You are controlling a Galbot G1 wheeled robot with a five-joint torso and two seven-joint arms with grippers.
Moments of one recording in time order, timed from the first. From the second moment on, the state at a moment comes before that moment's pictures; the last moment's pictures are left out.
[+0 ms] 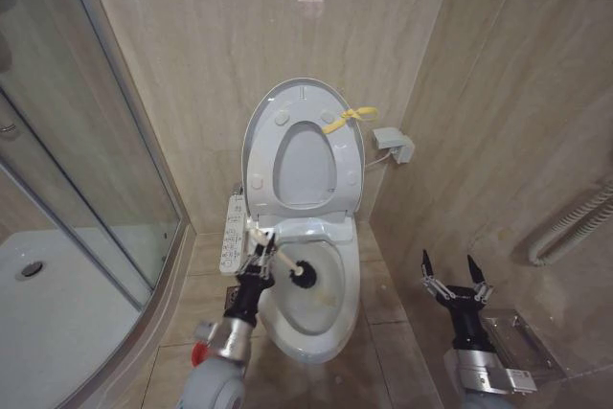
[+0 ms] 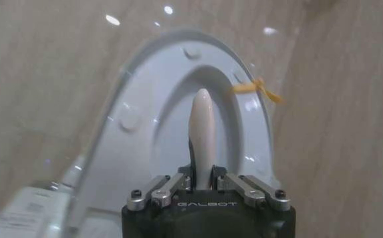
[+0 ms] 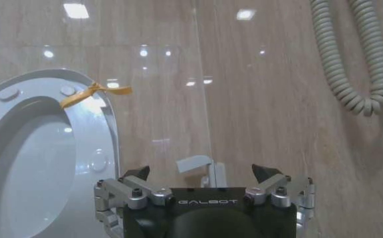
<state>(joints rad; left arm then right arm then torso) 1.25 -1.26 -0.09 -1.92 -0.45 -0.26 -0.07 -1.59 1.43 0.75 1.94 0.37 0.51 -0.06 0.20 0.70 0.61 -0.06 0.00</state>
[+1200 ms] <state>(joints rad) 1.12 -1.36 0.05 -1.49 -0.38 -0.32 -0.01 -1.56 1.43 0.73 1.92 0.40 0.50 -0.07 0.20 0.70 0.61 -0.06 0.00</state>
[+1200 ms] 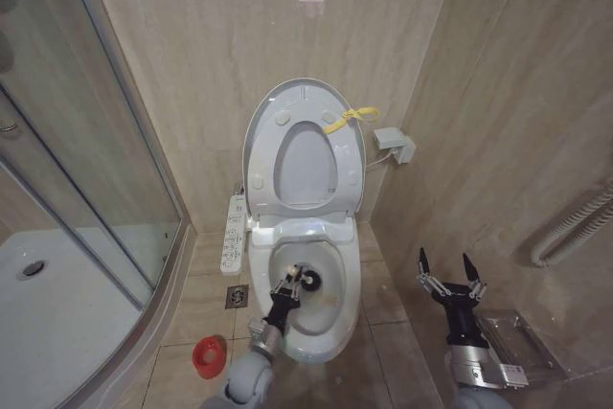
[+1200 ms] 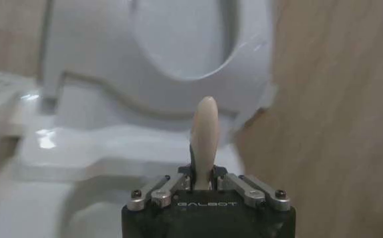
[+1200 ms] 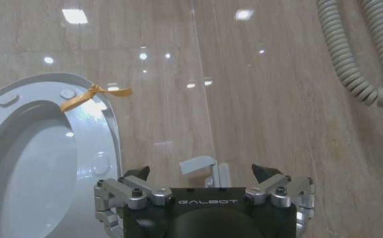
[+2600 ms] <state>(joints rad) 1.25 -1.24 0.12 -1.72 -0.37 -0.10 -0.17 -1.58 1.42 0.73 1.96 0.40 0.50 -0.08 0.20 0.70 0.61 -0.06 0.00</state>
